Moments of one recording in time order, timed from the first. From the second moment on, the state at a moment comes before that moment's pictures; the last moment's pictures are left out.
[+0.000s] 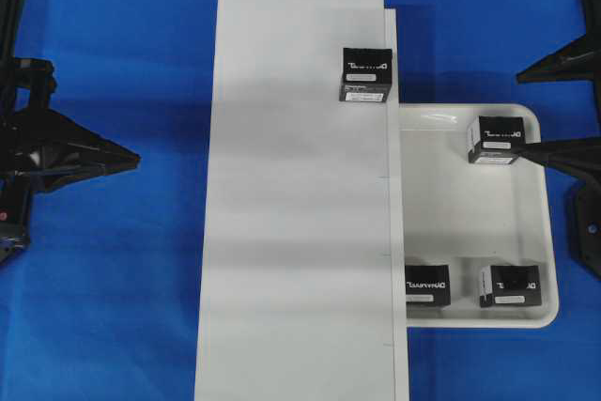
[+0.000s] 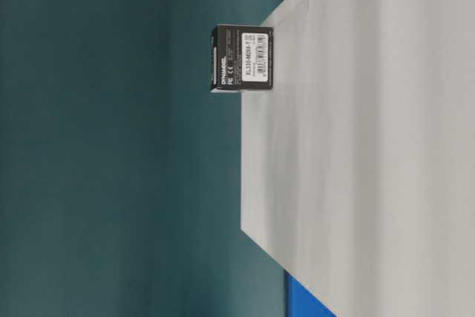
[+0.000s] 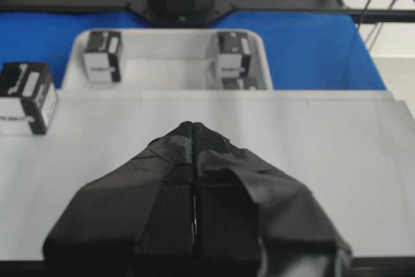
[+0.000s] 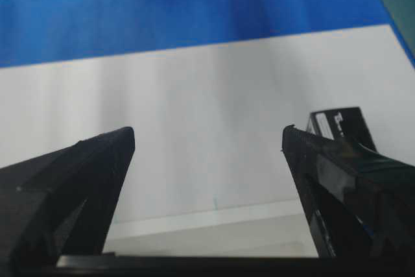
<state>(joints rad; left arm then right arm) -0.02 -0.86 0.90 0.01 0.12 -0.02 -0.15 -0.99 0.84 0.10 0.47 -0.06</state>
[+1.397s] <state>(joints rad) -0.02 -0.84 0.91 0.02 0.12 -0.02 -0.15 -0.99 0.89 0.10 0.40 -0.04</state>
